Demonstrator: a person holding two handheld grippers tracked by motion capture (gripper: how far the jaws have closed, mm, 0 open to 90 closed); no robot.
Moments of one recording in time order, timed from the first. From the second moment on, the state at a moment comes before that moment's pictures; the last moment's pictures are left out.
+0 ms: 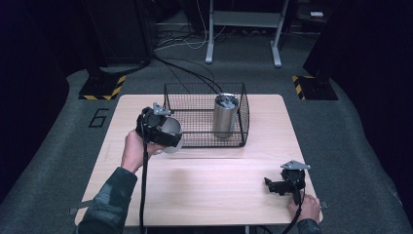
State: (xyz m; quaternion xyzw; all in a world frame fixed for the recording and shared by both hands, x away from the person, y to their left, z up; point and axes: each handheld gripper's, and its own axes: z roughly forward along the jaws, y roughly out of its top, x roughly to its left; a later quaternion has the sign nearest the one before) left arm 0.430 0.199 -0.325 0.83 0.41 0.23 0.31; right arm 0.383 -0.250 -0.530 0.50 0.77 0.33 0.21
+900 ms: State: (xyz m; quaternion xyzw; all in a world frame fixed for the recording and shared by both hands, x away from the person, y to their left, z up) left arm 0.459 0.192 -0.315 0.83 0.41 0.23 0.31; right arm 0.383 -0.250 -0.530 0.50 0.77 0.33 0.21
